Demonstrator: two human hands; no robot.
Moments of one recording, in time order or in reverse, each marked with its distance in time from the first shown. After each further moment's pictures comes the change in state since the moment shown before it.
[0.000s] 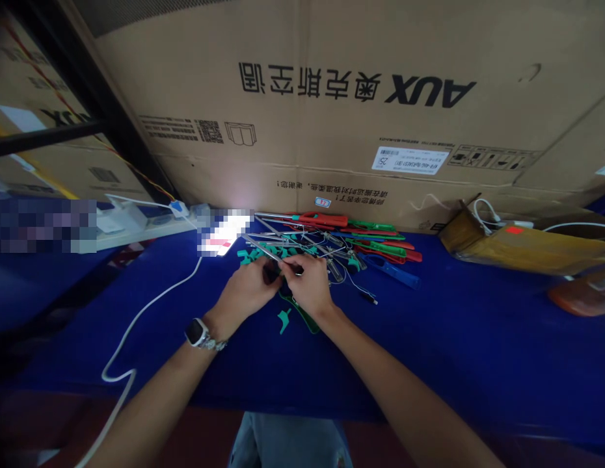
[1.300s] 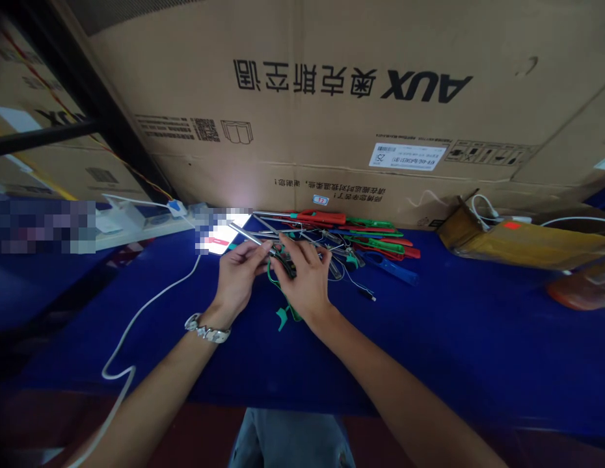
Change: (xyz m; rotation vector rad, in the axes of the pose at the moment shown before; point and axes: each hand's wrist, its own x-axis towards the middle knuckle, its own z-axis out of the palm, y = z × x) left_hand 0.010 0.013 0.007 -0.987 0.111 -0.061; right_hand -0.007 -0.013 -0.002 -0.395 0.212 -0.295
